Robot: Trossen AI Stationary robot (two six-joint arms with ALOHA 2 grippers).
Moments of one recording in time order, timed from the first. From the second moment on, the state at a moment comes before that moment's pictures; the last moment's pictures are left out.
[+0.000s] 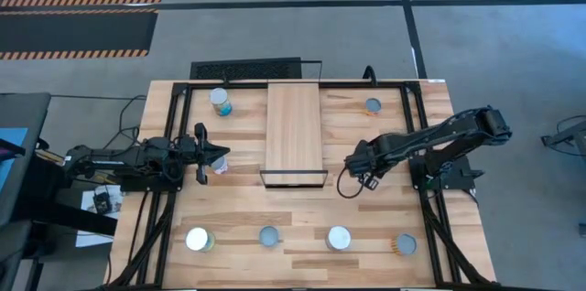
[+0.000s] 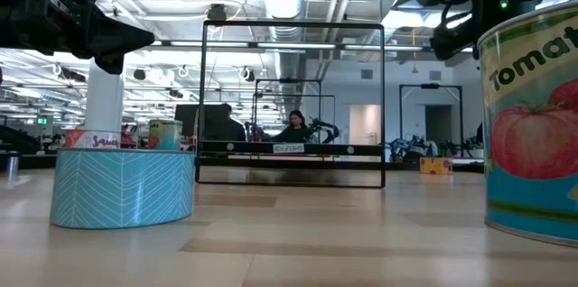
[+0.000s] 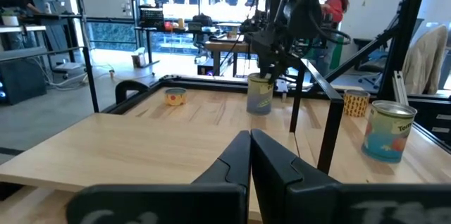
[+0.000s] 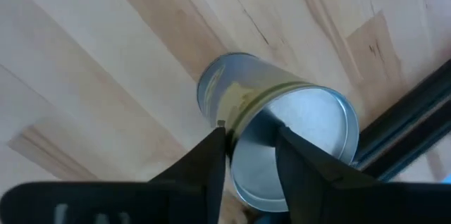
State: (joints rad) left arm -0.02 0.05 0.01 0.06 -0.16 -0.04; right arm 0.14 1.45 0.99 -1.26 0.19 0.79
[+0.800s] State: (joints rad) left arm -0.02 0.05 0.01 0.06 -0.16 -0.04; right arm -0.08 1.48 1.31 -1.22 0.19 0.41
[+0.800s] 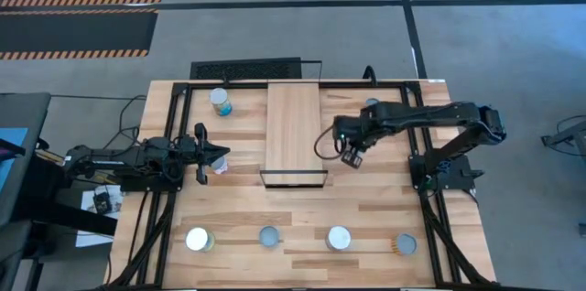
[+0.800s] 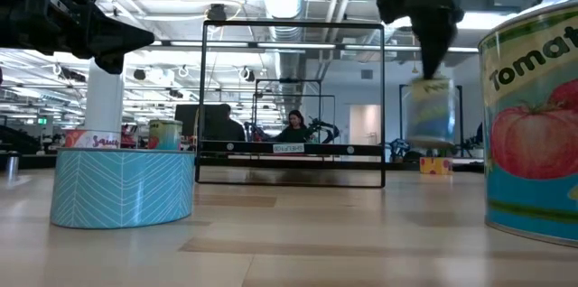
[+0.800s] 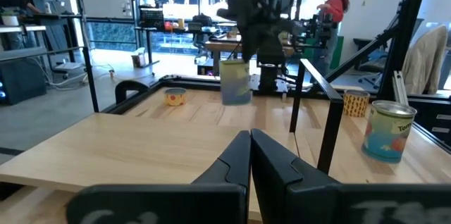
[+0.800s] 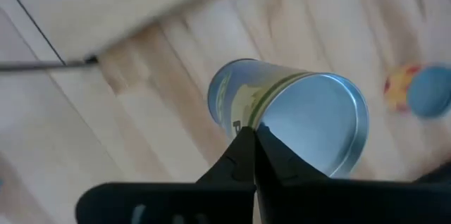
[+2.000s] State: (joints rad) left arm -0.02 0.08 0.01 0.06 -0.17 -0.03; right arm -0.21 1.89 1.75 -1.10 0.16 -0.24
